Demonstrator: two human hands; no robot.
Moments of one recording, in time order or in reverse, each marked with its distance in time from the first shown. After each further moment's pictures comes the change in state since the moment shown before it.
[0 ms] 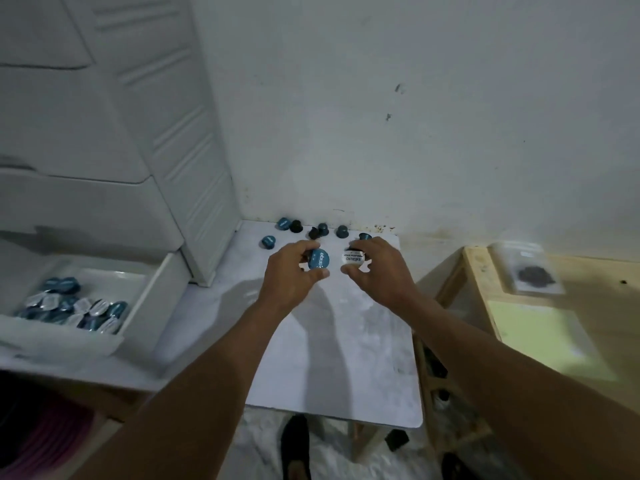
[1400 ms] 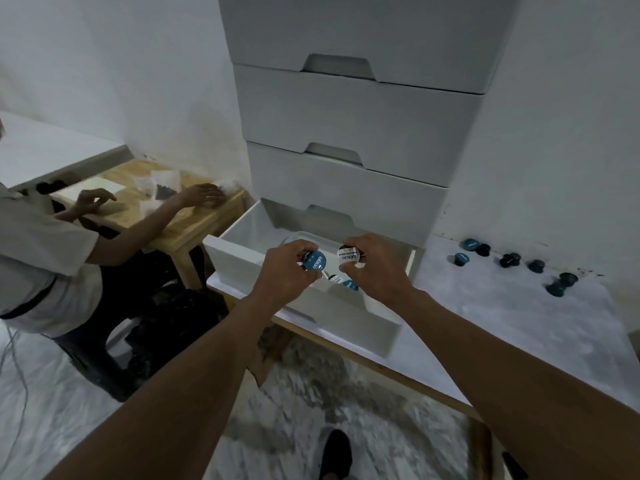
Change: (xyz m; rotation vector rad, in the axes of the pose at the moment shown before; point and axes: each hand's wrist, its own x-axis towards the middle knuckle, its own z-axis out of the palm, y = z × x) left_hand -0.127 -0.162 -0.415 0.283 0.245 -0.085; right_hand -0.016 -0.393 0.243 0.115 -0.160 -0.315
